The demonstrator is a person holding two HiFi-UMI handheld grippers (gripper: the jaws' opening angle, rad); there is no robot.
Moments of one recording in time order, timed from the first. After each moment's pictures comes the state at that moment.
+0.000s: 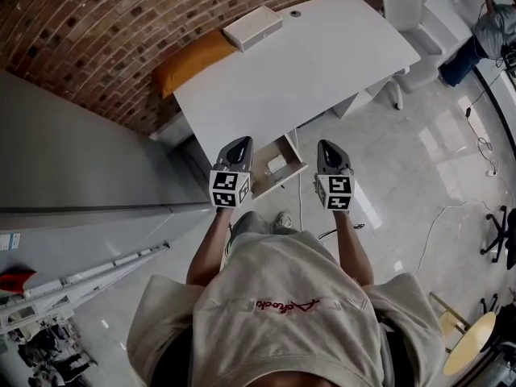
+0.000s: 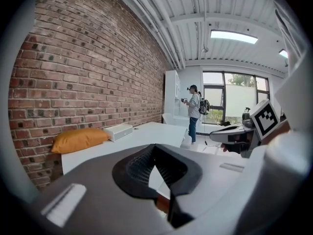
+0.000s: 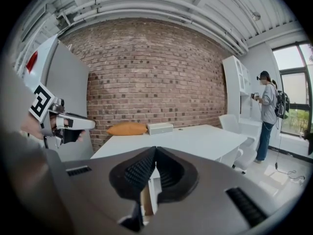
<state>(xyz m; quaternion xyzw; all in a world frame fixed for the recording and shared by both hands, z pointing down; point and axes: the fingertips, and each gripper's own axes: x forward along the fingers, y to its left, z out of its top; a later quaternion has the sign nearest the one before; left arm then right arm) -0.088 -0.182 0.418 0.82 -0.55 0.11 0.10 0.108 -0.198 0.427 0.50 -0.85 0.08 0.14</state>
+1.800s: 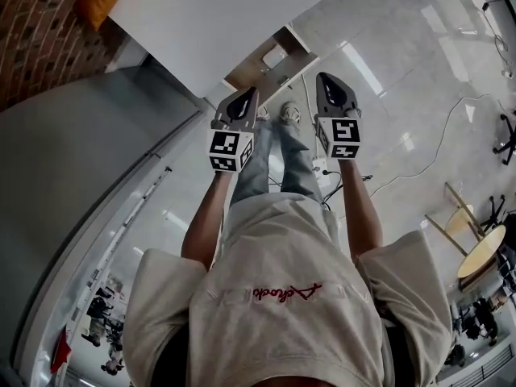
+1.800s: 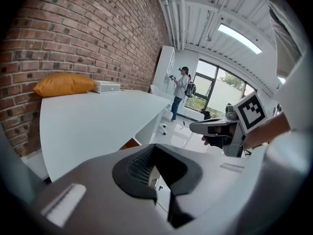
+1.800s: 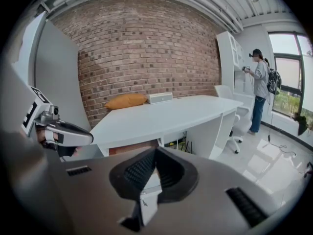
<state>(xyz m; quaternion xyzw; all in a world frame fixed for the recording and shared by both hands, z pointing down) -0.085 -0.106 0.585 0.85 -0.43 0.18 0.25 0.063 -0.135 0.576 0.52 -0.80 0.19 0.22</state>
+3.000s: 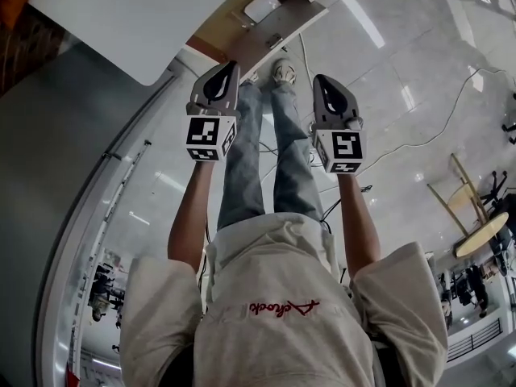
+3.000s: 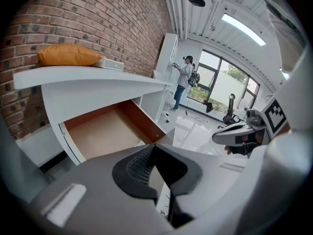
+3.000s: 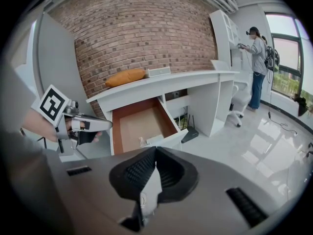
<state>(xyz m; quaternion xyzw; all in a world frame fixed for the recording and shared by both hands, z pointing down) -0.092 -0.076 0.718 0.84 -0.43 0.22 0.26 0.067 -0.040 0.707 0.50 -0.79 0.26 0.25</state>
